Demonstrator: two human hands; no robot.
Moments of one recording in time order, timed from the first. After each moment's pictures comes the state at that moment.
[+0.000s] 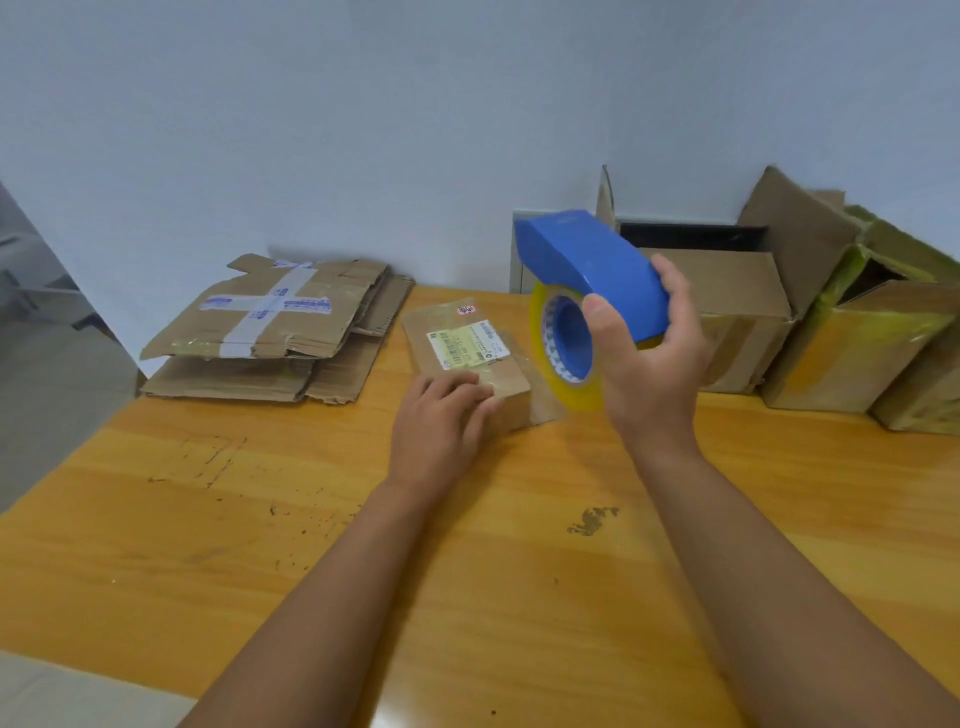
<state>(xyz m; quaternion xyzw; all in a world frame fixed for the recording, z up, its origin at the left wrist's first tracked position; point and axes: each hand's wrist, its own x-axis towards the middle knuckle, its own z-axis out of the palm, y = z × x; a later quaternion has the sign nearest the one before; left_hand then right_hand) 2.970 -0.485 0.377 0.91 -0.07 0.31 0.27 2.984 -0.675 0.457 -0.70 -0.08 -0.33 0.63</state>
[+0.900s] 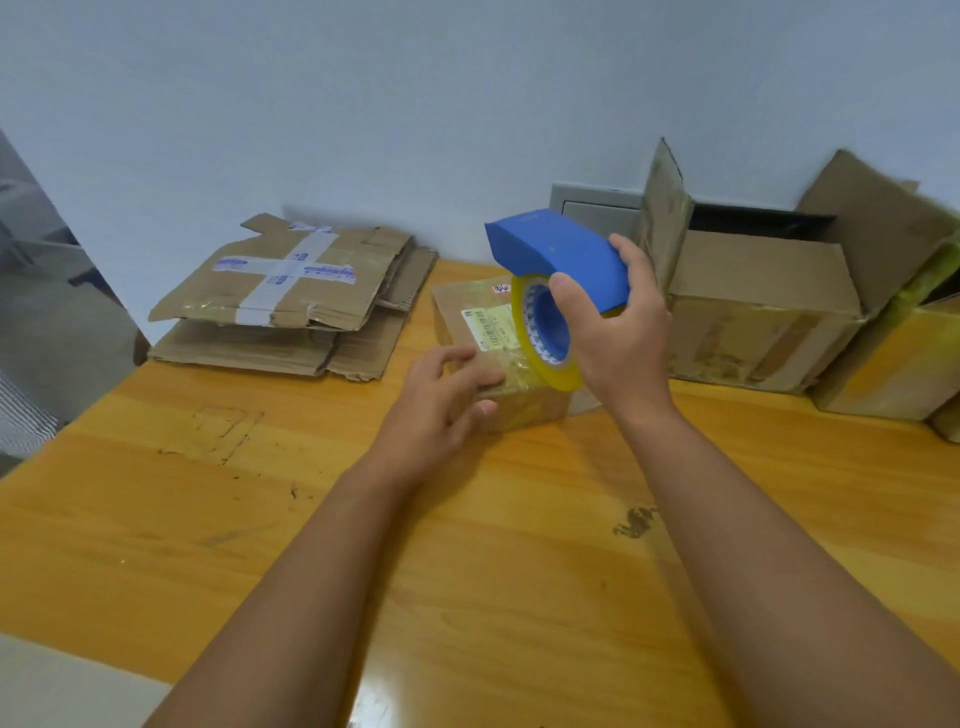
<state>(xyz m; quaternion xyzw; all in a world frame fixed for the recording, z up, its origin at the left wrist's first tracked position) 2.966 -0.430 0.376 0.91 -0.12 0.17 0.36 3.021 -0.619 0.447 -0.78 -0.10 -0.28 0.55</state>
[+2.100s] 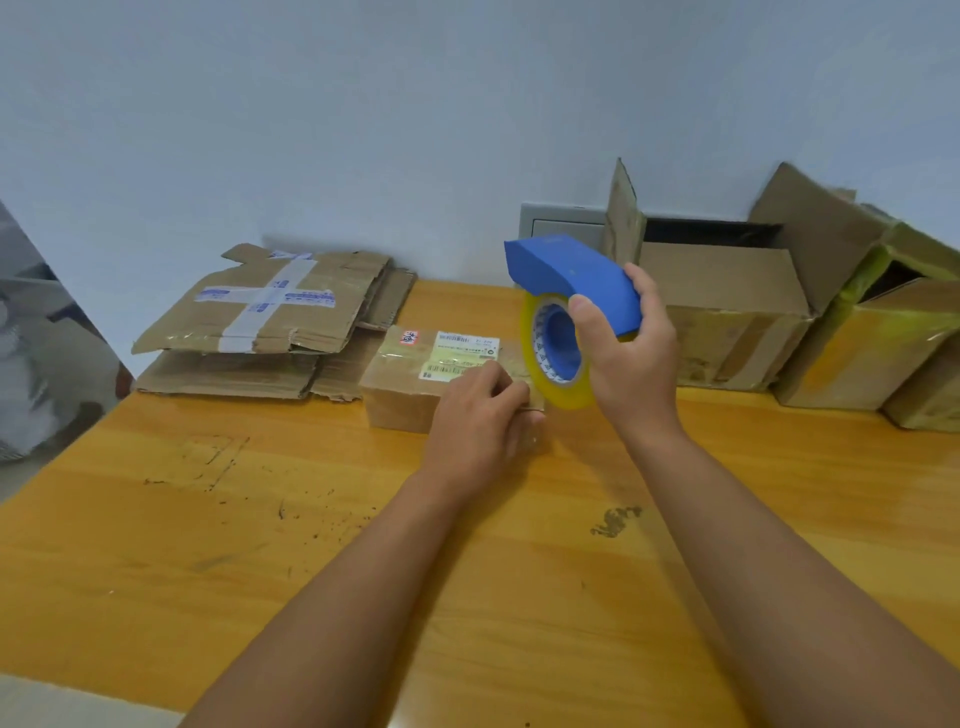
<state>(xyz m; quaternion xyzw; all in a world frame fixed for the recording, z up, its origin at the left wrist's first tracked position) 2.982 -0.494 0.377 0.89 -0.19 0.33 0.24 3.011 -0.651 0.442 -0.75 -0.07 -0.28 0.59</state>
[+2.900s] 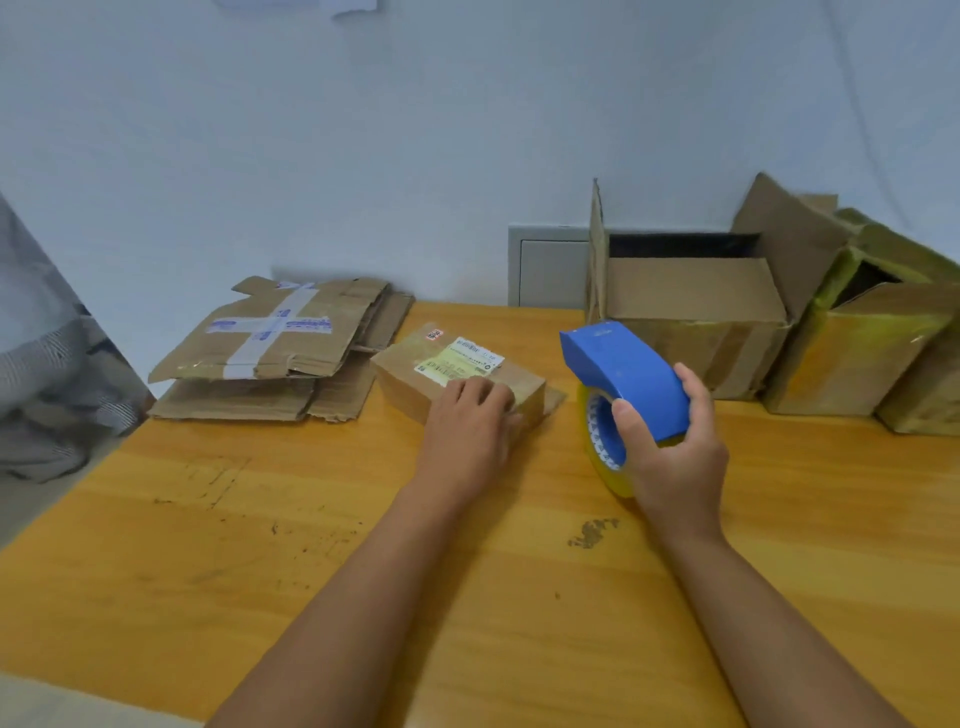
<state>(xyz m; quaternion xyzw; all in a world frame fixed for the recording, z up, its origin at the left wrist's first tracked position) 2.982 -0.512 0.392 0.96 -0.09 0.21 0.14 2.968 -0.719 0.382 -0.76 -0.01 -0.30 0.58</state>
